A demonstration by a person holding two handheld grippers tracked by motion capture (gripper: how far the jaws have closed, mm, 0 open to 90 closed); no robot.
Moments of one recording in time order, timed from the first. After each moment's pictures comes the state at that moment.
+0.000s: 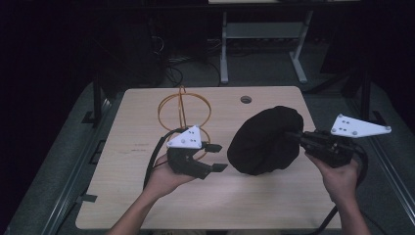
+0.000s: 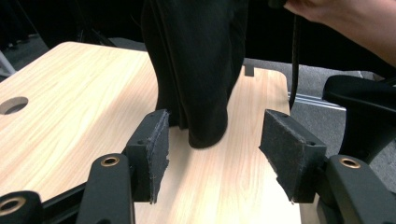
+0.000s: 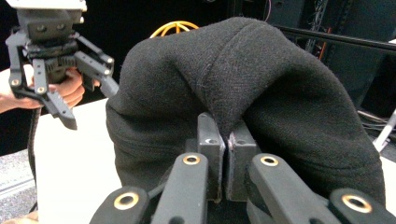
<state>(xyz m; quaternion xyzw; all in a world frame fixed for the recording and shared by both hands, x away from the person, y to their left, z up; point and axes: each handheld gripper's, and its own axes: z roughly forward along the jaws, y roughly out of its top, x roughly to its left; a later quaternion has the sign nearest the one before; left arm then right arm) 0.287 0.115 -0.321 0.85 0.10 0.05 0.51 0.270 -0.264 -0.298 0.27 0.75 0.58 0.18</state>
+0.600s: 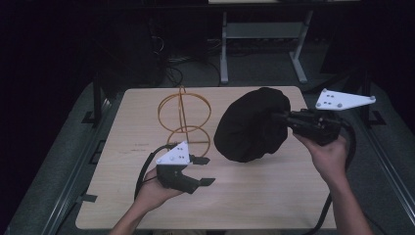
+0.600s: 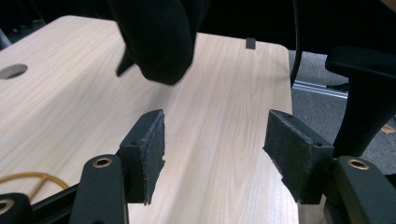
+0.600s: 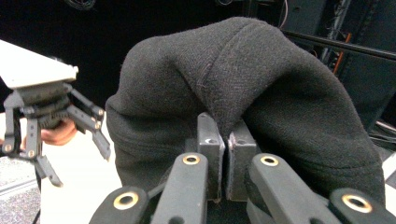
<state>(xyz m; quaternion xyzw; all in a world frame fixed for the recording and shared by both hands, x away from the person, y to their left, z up) 0.269 0.139 -0.353 0.86 0.11 0.05 0.49 0.302 -0.232 -0.257 0.24 0.76 0.58 0.17</state>
